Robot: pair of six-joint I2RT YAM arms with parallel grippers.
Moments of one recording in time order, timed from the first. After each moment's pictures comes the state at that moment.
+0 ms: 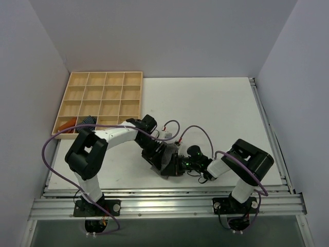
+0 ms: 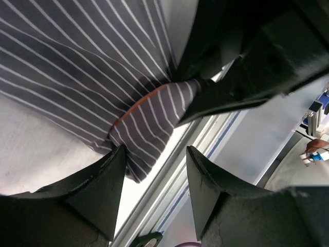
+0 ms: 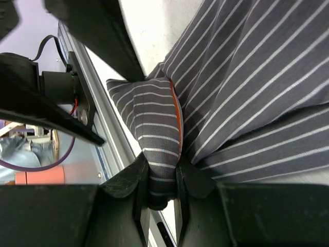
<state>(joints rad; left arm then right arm) -0.66 1.80 1.15 -0.78 0.68 0.03 0.79 1.69 0.28 0.90 -0.55 0.83</state>
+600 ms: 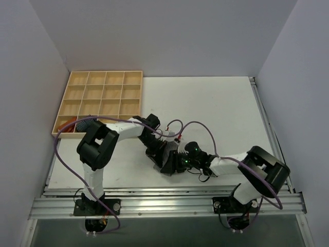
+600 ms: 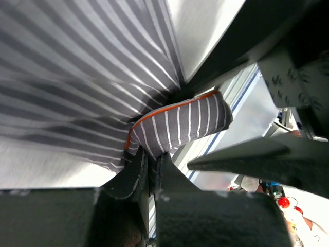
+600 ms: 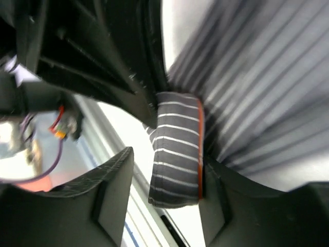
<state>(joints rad) -0.65 1.97 1.24 -0.80 0.77 0.04 0.81 1.51 0.36 0.54 -0.44 0.79</state>
